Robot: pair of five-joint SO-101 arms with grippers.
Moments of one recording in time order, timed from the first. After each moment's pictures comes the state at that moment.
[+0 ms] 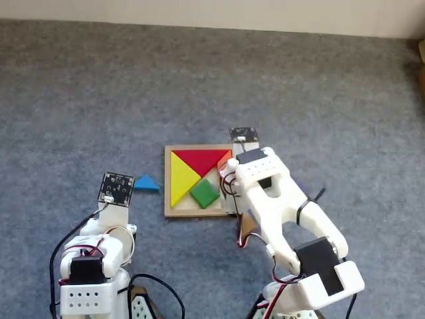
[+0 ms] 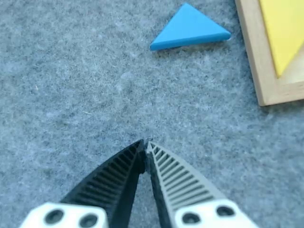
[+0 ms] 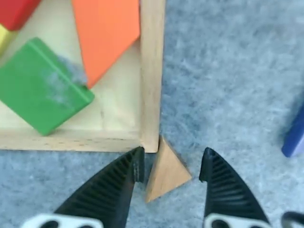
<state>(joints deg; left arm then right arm) -8.8 -102.4 96.0 75.8 -6.7 -27.8 -0.8 35.1 66.2 -12.9</state>
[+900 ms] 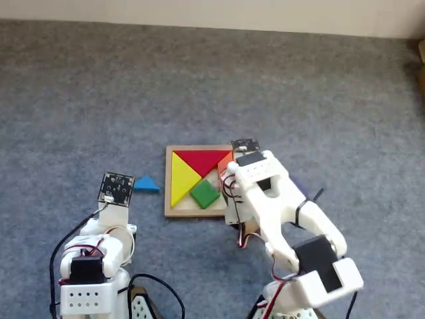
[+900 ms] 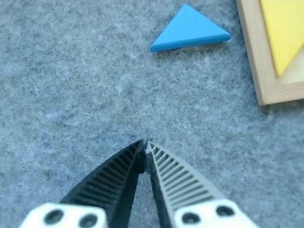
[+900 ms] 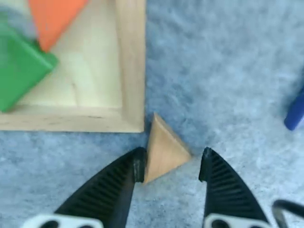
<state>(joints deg) -8.8 -102.4 96.0 75.8 -6.7 -27.8 -1.2 37.1 70.8 -12.9</state>
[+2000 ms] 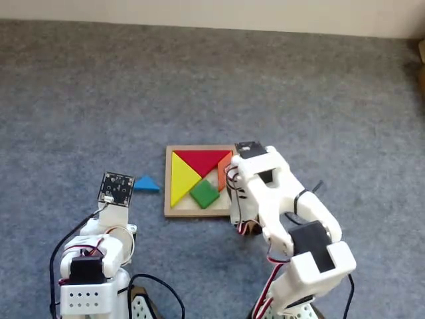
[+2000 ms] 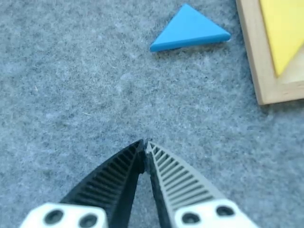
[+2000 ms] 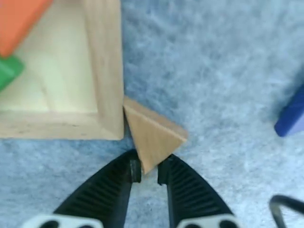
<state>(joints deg) -8.8 -102.4 96.0 75.8 -6.7 -25.2 7.1 32.5 73.3 -9.3</state>
